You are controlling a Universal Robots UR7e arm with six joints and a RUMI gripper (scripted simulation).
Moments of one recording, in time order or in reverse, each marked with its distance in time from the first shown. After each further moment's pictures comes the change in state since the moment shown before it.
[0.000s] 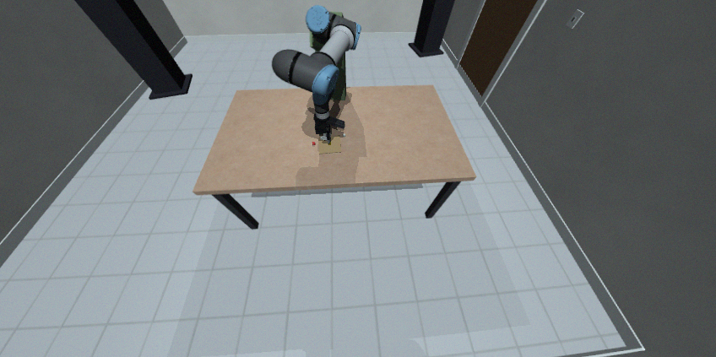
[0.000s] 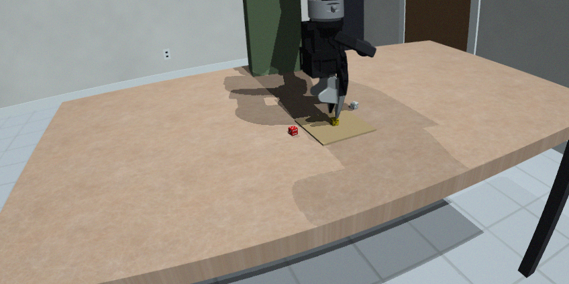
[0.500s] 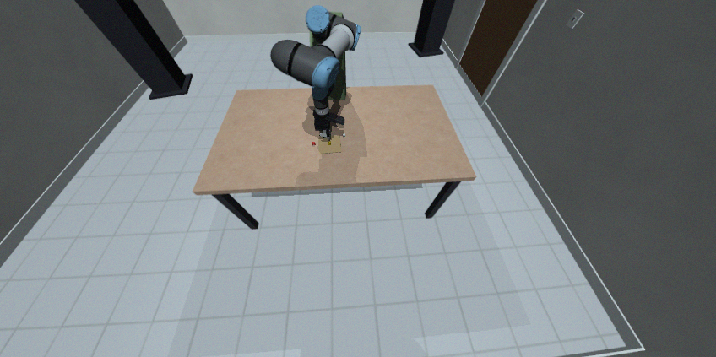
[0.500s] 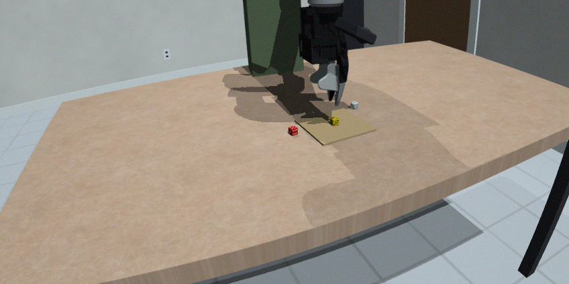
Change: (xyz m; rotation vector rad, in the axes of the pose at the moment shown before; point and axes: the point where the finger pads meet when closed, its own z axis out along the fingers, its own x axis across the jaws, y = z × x) arm 0.000 0.000 -0.030 0.000 0.000 0.000
